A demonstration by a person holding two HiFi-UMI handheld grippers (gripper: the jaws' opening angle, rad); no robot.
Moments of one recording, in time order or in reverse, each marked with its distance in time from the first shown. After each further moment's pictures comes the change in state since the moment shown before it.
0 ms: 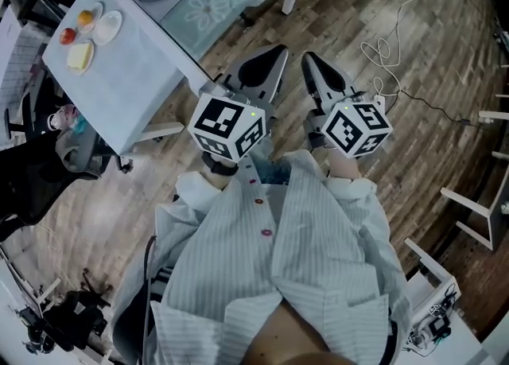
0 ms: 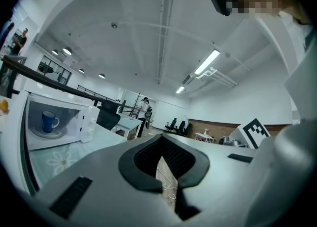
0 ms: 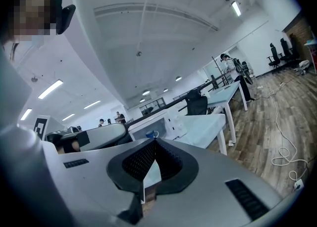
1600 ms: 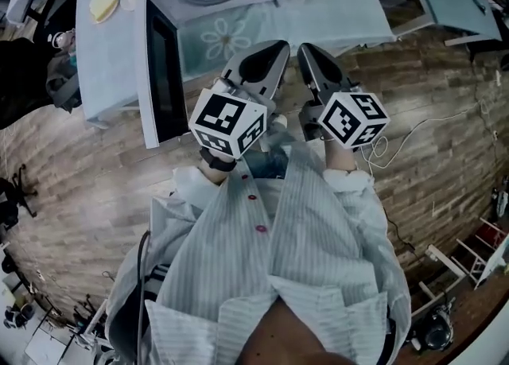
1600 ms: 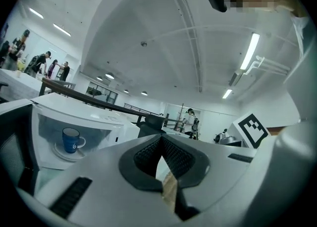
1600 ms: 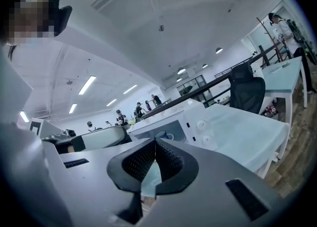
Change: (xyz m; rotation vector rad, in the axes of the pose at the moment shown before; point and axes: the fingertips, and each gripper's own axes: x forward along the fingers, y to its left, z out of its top) left arm 0.146 0.175 0.054 0.000 -0.153 0.552; right arm 0.243 -0.074 0.090 -0.094 0.264 0.509
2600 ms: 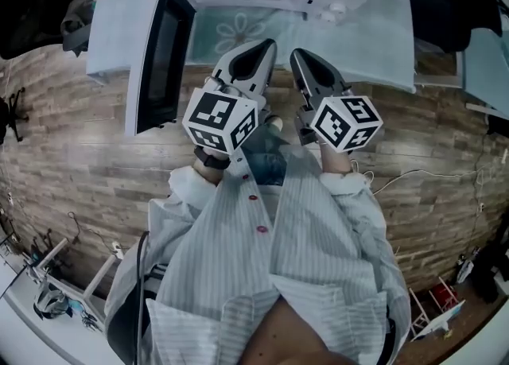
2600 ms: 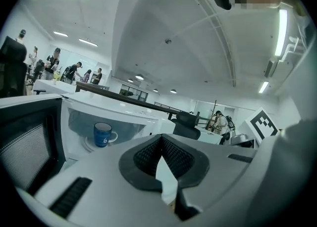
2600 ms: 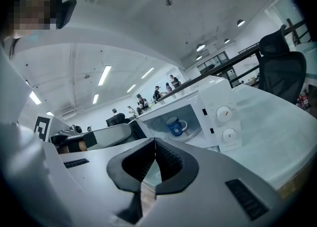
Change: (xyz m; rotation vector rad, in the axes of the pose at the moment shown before) left arm 0.028 0.077 -0.029 -0.050 0.030 0.392; right arm 0.073 -0.028 -0.022 -0.023 0.230 0.280
